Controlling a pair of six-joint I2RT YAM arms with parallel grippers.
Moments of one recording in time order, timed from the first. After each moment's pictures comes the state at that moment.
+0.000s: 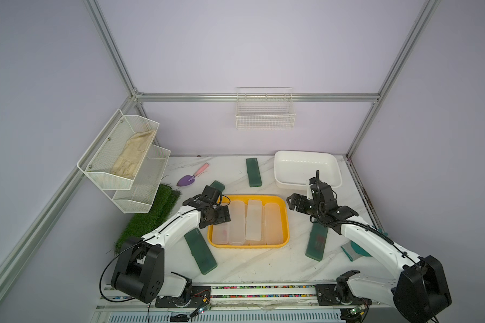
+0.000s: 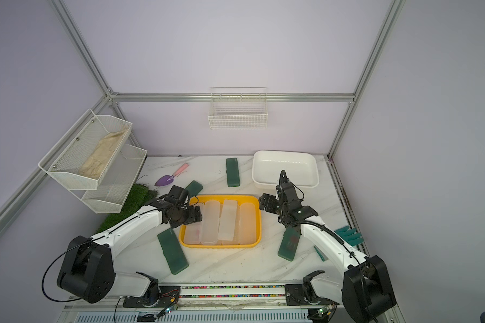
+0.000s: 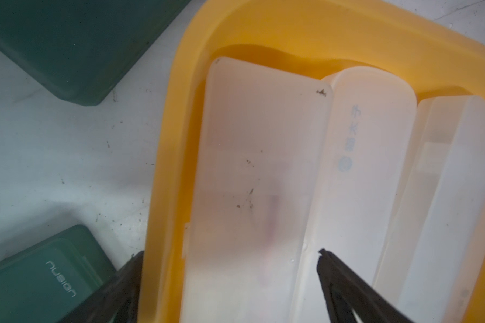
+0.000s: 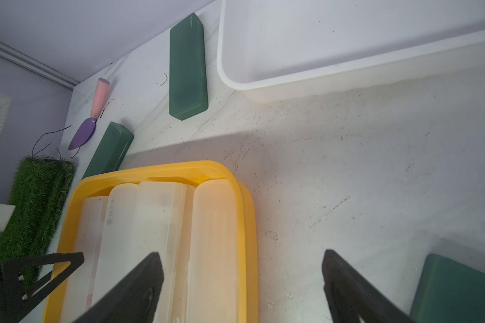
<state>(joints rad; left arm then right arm) -0.35 1.40 0.92 -0.70 0.02 -0.58 0.38 1.22 0.81 -0.31 -0.05 0.60</state>
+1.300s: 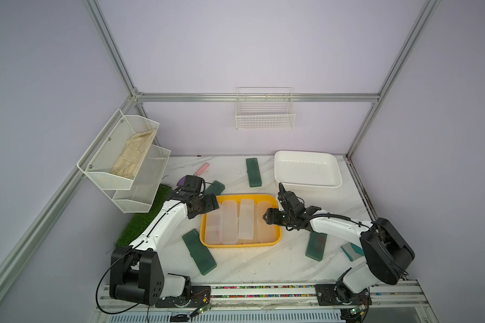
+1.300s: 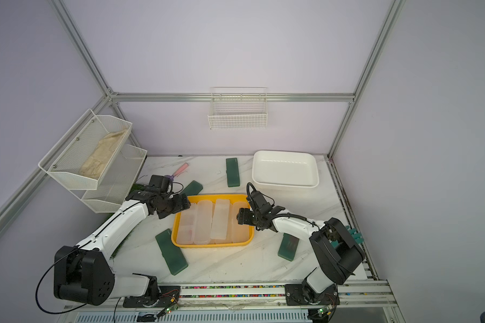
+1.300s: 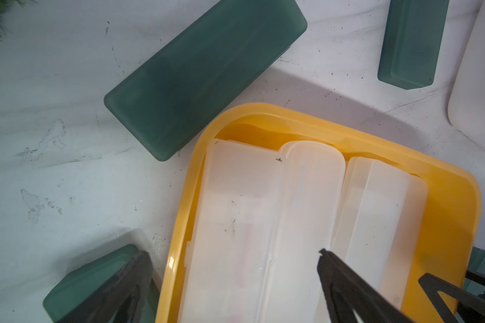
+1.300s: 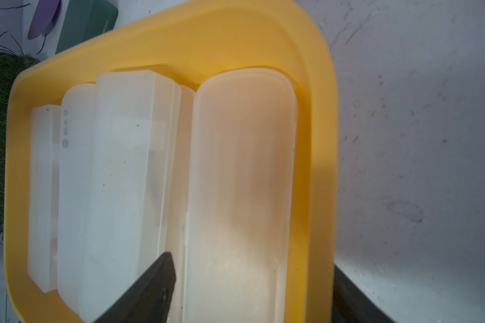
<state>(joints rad) -0.15 1.36 1.04 -0.77 0.08 -0.49 0.64 1.57 0.88 -0.20 -0.11 0.69</state>
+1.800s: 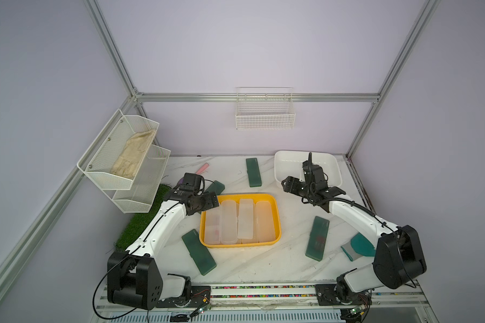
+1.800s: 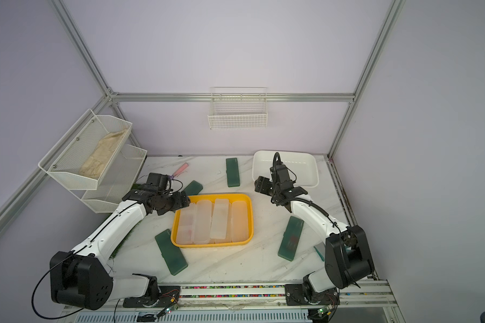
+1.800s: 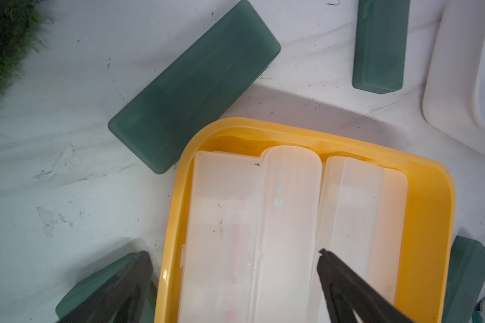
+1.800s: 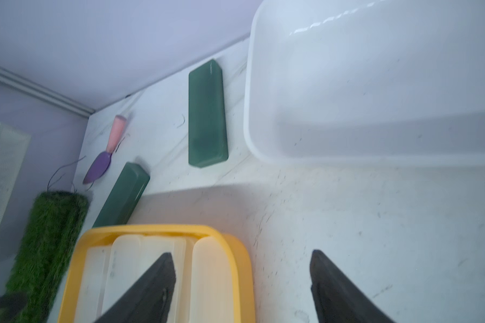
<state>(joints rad) -0.18 1.32 1.09 -0.78 0.07 -0.43 0.33 1.52 1.12 -0.25 -0.07 0.57</state>
